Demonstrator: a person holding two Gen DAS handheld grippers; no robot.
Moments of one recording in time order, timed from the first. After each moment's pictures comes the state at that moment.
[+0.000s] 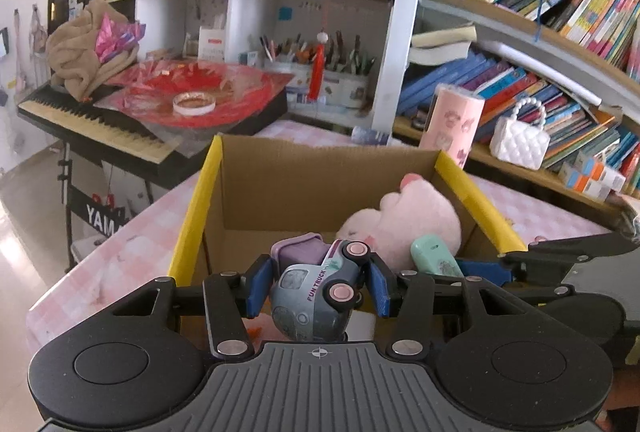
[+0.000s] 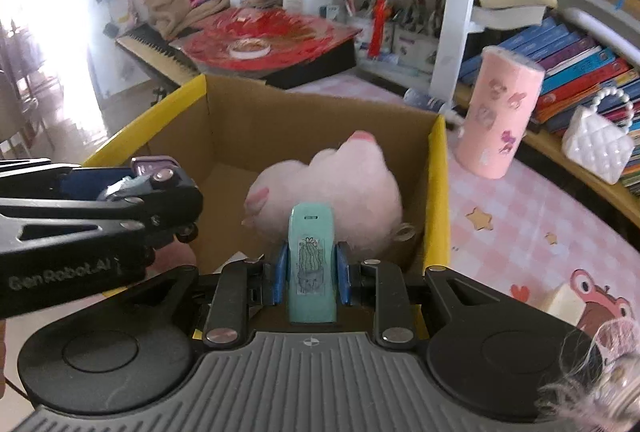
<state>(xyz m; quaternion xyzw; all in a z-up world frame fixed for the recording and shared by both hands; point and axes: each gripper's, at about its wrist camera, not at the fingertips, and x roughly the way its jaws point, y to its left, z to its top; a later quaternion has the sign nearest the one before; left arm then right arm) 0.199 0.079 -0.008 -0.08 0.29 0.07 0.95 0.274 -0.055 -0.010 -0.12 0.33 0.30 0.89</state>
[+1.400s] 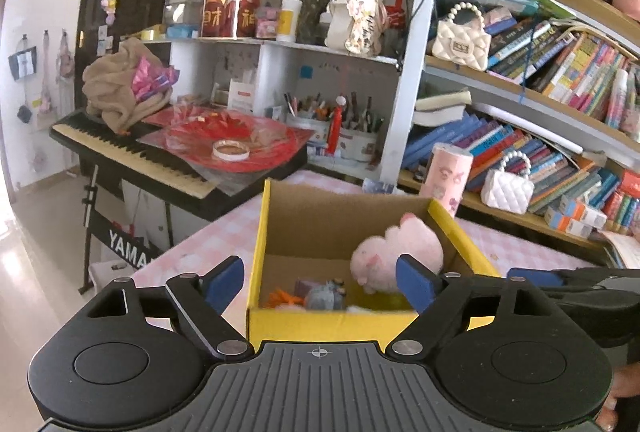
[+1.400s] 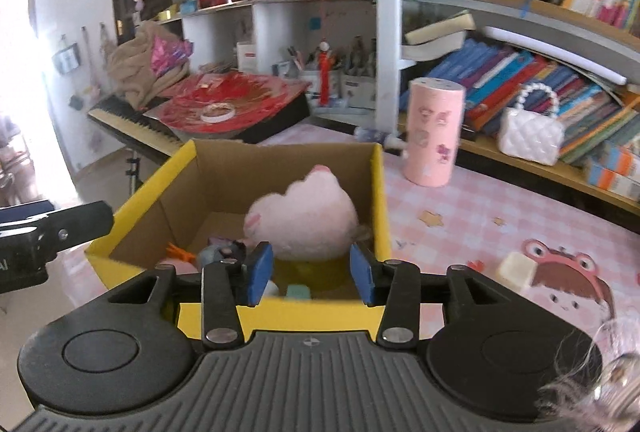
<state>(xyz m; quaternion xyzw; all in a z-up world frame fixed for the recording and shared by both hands) 0.104 0.088 0.030 -0.09 0.22 0.08 0.97 0.202 -0.098 0.028 -0.04 0.27 0.22 0.94</state>
